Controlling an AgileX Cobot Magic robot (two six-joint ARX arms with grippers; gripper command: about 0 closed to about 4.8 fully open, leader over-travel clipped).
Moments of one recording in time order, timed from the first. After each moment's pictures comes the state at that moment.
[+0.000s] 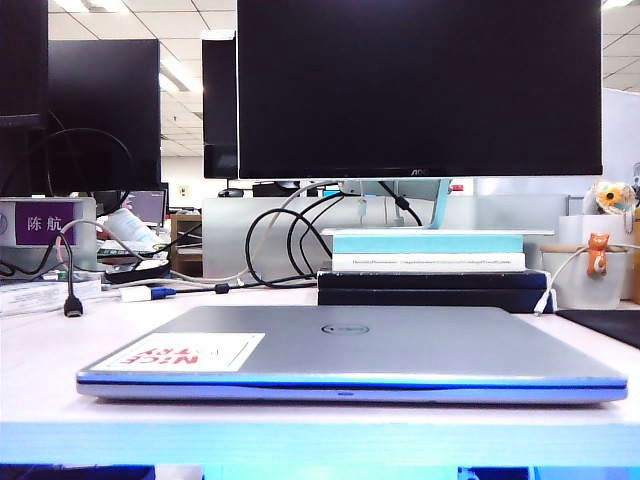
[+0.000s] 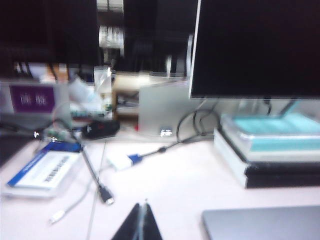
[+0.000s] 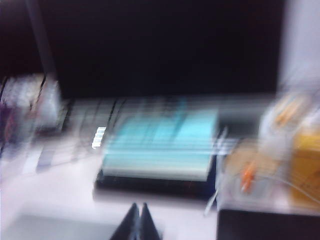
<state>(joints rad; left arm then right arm) -0.29 0.00 0.26 -0.15 -0.12 -0.02 0.04 0.01 0.40 -0.27 -0.19 0.14</state>
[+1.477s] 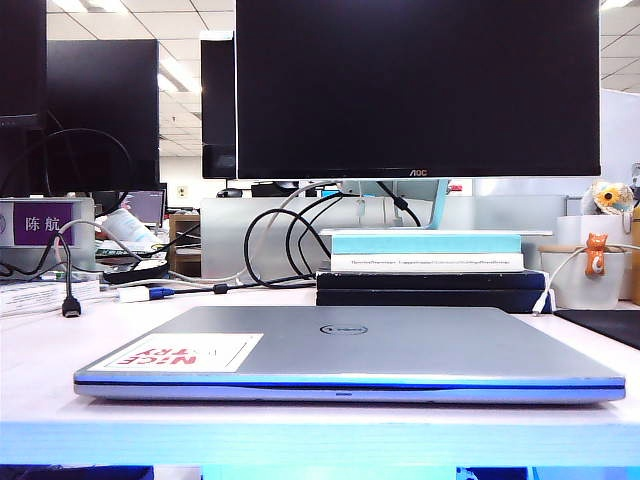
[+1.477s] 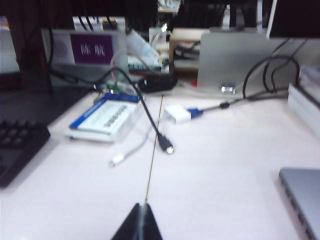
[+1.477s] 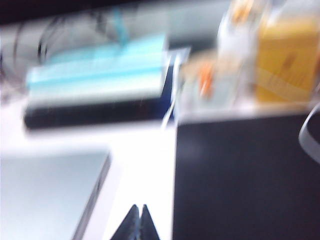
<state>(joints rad) -0.05 0.01 0.07 -0.08 -0.08 0.02 0.06 0.00 0.01 -0.12 -0.04 0.16</state>
